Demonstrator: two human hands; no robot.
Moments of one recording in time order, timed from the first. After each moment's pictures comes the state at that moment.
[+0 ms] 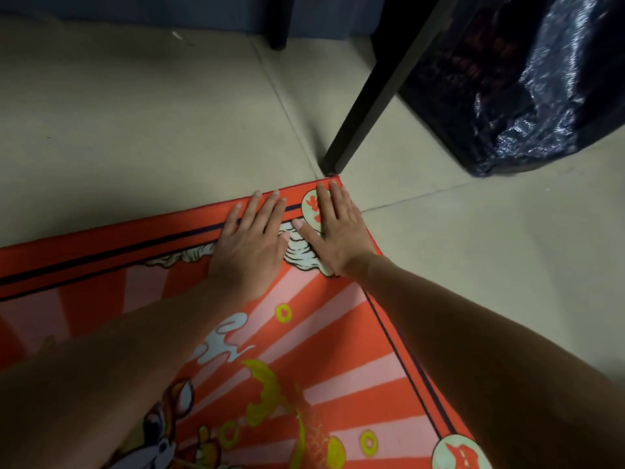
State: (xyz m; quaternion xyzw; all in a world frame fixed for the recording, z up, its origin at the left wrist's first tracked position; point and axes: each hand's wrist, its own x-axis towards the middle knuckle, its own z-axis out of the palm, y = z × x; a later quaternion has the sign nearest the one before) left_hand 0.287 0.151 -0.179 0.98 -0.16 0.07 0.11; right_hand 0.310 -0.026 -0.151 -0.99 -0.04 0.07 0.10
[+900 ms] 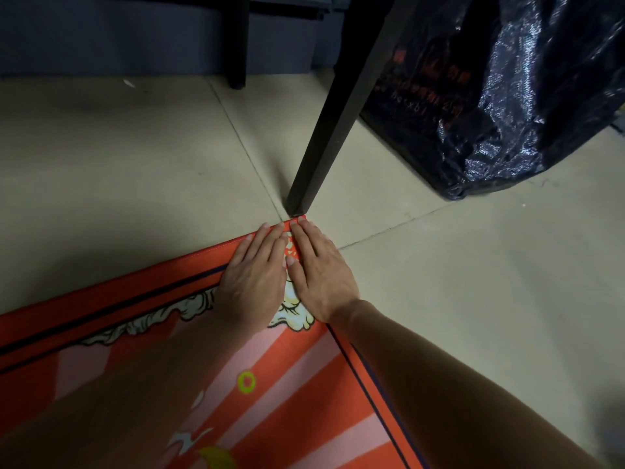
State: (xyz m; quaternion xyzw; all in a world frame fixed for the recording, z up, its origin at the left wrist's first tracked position) left_hand 0.330 0.092 -0.181 0.97 -0.20 0.09 0.13; right_hand 0.322 -0.054 -0.164 -0.98 -0.09 -0.01 0.15
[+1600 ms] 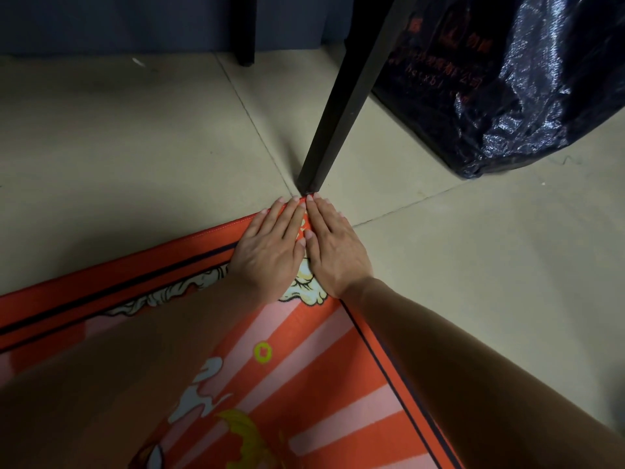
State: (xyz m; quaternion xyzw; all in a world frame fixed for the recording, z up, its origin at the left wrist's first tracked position) left_hand 0.336 0.096 -0.186 0.96 -0.24 0.11 0.11; right_hand 0.322 -0.053 -0.161 -0.99 -0.08 0.00 0.14
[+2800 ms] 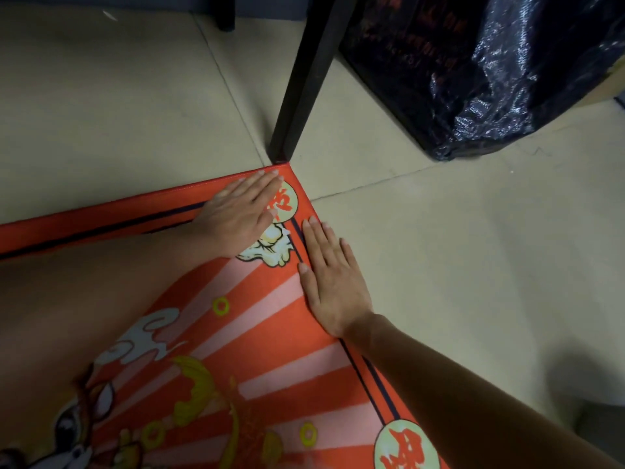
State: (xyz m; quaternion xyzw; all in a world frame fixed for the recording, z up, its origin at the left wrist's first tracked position) left_hand 0.341 0.099 -0.172 0.95 -0.28 -0.02 0.13; right_hand 0.213 -0.093 -0.153 -0.99 -0.08 0.07 0.12
